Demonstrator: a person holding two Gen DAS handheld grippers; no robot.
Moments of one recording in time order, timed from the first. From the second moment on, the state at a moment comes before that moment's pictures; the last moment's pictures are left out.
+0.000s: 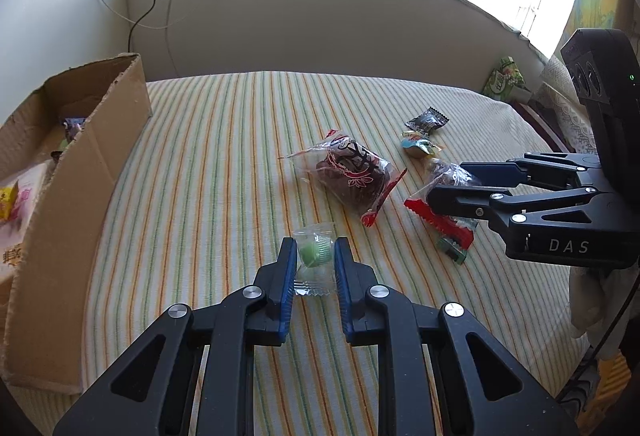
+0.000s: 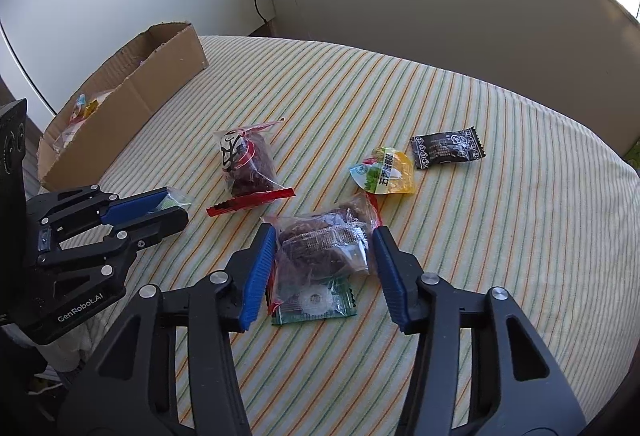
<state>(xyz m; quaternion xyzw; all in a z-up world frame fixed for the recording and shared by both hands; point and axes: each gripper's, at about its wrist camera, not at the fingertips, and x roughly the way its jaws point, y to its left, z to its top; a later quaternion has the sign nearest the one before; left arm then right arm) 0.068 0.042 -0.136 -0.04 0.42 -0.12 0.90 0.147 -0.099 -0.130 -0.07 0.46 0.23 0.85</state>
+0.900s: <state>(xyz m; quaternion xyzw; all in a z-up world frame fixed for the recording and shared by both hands) 0.023 0.126 -0.066 -0.04 0.34 -0.04 0.94 0.110 -0.045 -0.028 -0.09 0.37 0.28 0.88</state>
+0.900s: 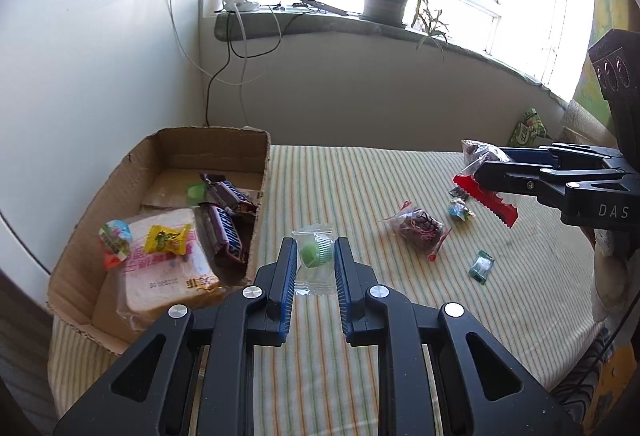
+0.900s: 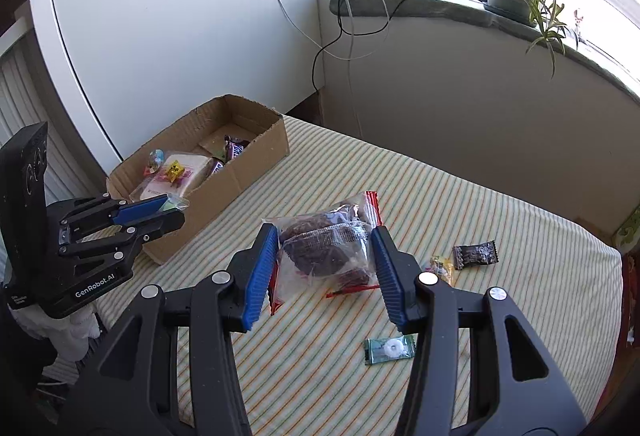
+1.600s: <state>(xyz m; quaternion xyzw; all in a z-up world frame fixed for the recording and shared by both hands) 0.021 0.223 -0.065 -0.06 0.32 0.03 0.94 0.152 0.097 -0.011 -0.14 0.34 0.34 0.86</state>
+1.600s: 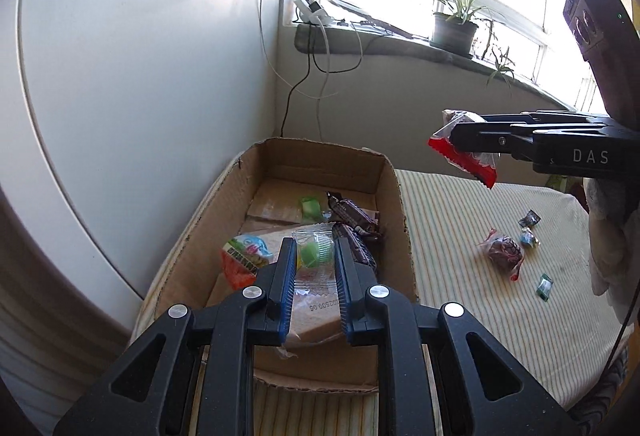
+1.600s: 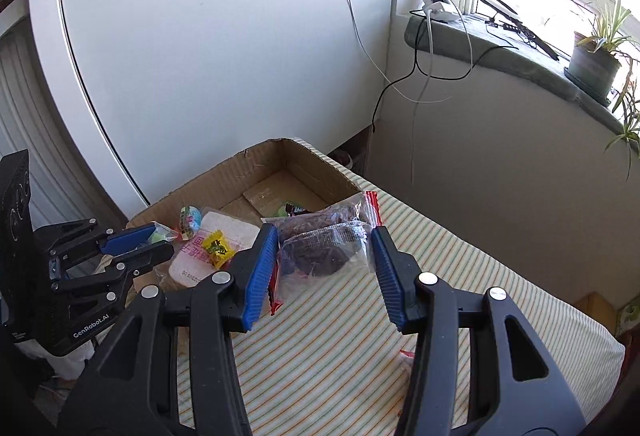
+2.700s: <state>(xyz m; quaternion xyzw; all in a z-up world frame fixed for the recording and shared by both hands) 0.033 0.243 -0.069 -0.06 0.33 0.05 0.94 0.206 0.195 -0.056 -0.15 0.38 0.37 0.84</state>
